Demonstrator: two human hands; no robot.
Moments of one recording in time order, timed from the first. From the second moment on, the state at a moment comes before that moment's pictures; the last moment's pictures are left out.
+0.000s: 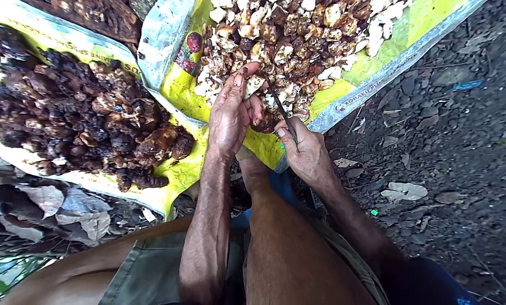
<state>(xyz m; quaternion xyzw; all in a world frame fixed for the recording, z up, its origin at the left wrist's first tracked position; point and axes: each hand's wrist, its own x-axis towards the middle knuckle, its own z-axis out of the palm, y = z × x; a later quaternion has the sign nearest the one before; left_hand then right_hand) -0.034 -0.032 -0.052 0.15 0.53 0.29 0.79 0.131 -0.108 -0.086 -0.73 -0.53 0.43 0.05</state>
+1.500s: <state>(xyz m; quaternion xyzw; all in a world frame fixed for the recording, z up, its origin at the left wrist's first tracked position) -0.031 -0.029 -0.105 0.41 0.55 0.24 0.69 0.124 -0.113 -0.091 -0.71 -0.56 0.42 0.00</state>
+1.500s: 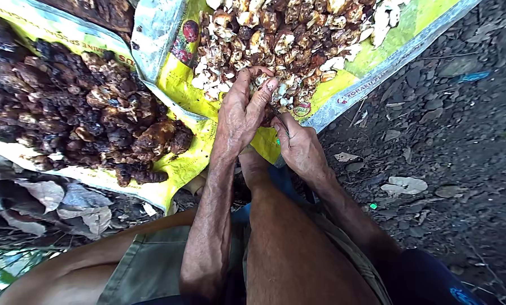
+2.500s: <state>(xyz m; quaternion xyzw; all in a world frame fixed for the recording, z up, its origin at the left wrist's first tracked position) -0.039 -0.025 -0.098 0.44 0.53 0.16 0.71 0.181 -0.100 -0.112 -0.47 -0.25 0.84 0.09</state>
